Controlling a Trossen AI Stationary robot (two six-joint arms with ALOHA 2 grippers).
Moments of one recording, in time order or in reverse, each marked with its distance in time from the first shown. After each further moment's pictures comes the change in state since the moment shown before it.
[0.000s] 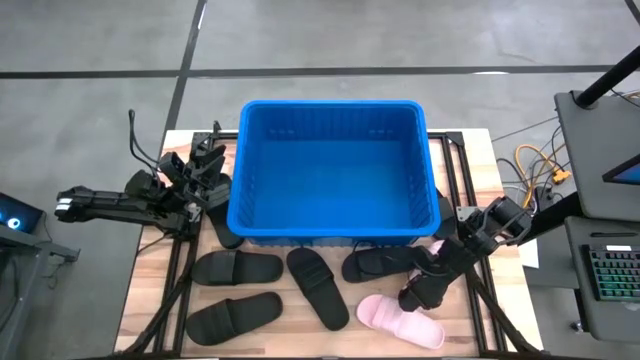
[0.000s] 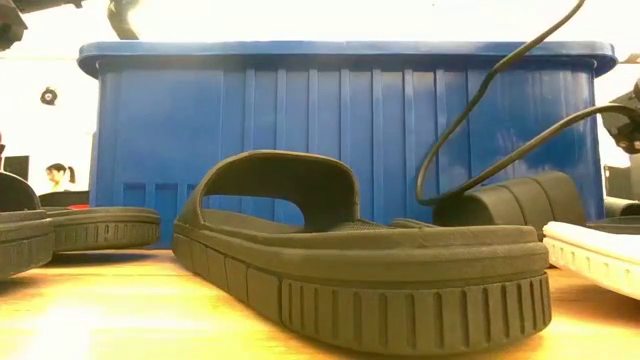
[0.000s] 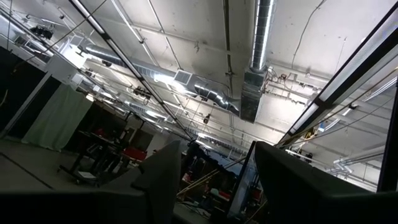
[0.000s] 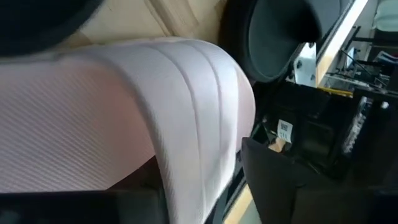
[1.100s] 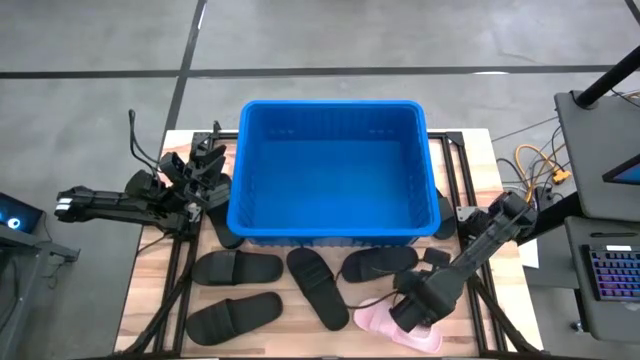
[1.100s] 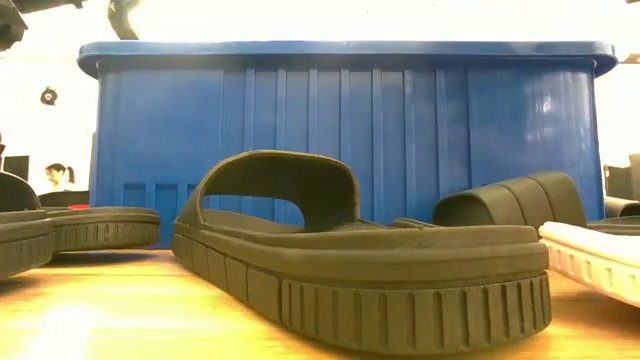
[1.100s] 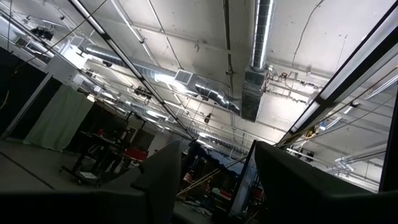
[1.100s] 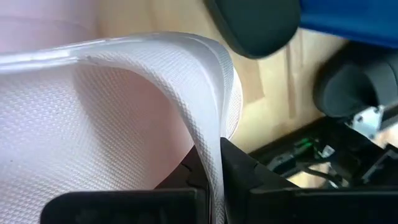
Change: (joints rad) left arm 0.000 0.002 0.000 -0.001 0.000 0.008; right arm 0.002 -0.075 0.508 -0.090 -0.036 -0.338
